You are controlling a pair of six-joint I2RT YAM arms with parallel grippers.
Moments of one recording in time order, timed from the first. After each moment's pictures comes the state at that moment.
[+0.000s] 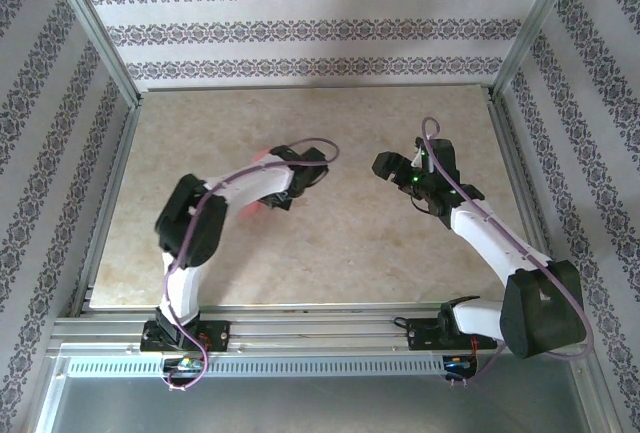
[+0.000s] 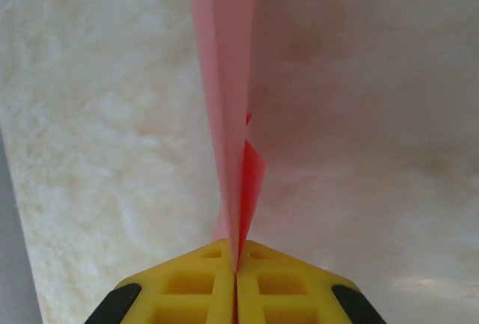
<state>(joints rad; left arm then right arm) -0.67 2.04 1.55 -1.16 -0.61 -0.51 0.22 1.26 0.78 -0.18 -0.25 0.71</state>
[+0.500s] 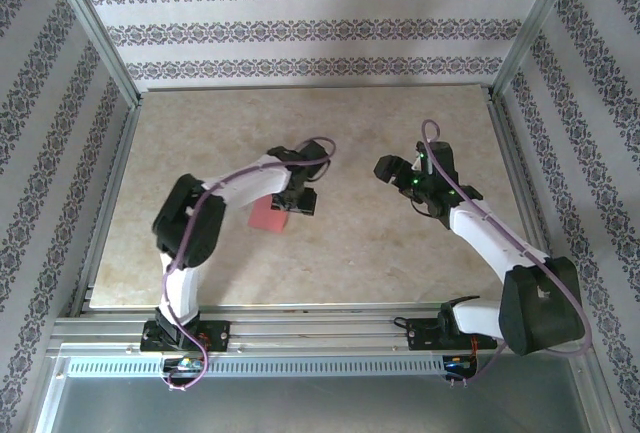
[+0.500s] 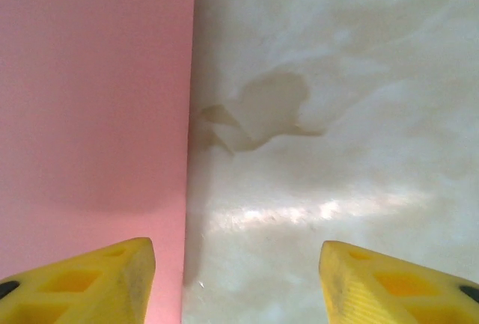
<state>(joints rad) -0.62 1.94 1.47 -0.91 -0.05 -0.54 0.23 1.28 0.77 -0.19 -0.23 0.74</state>
